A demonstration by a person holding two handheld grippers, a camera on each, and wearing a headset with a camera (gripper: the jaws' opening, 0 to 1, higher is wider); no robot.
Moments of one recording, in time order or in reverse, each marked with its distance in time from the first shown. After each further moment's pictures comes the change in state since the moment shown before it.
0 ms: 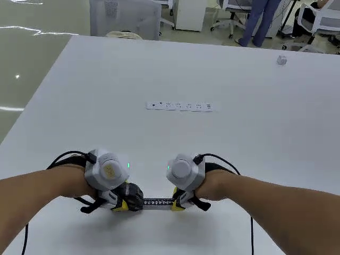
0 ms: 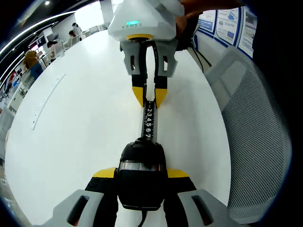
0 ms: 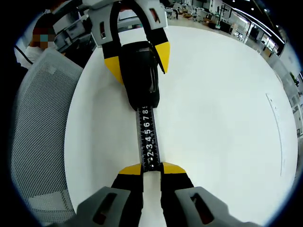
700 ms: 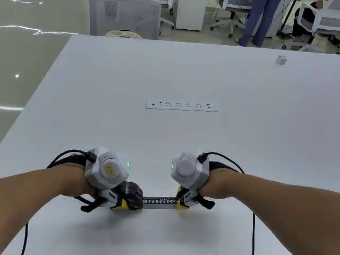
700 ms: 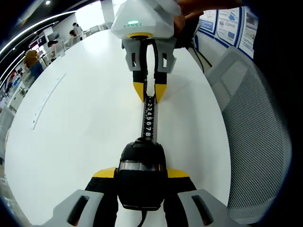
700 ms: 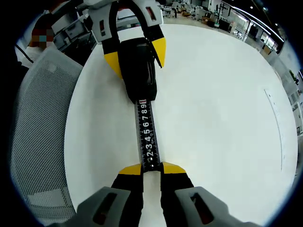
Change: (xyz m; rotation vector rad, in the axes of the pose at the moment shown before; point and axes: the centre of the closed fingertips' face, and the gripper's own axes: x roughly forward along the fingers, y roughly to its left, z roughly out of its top) left arm 0.000 0.001 0.000 -0.006 0.000 0.002; right arm -0.006 -0.002 -0.012 0.011 0.012 -0.001
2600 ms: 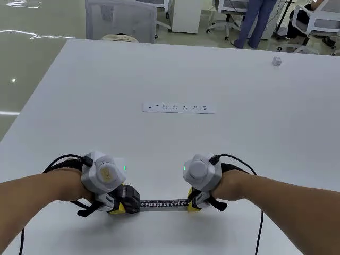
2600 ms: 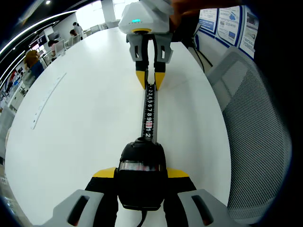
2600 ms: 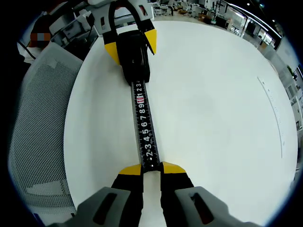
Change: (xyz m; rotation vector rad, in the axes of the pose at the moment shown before) left arm 0.000 0.000 0.000 -0.002 0.005 0.005; right arm -0.013 -0.007 -0.035 0.029 0.016 -0.008
